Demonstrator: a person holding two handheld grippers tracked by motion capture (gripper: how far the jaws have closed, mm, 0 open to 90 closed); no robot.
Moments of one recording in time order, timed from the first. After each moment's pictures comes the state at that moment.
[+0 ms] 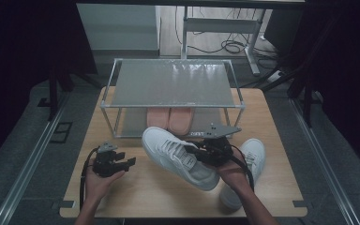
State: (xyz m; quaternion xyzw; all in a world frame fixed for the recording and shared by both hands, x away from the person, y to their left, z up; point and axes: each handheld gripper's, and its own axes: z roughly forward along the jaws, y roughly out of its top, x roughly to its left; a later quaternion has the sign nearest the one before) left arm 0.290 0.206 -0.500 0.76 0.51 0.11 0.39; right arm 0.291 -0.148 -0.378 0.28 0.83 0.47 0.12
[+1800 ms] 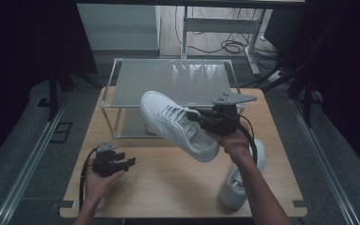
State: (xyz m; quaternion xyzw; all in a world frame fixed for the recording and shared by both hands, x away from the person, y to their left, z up) left arm 0.292 0.207 -0.502 0.76 0.51 0.10 0.40; right arm 0.334 -0.155 -0.313 0.28 0.78 0.55 0.14
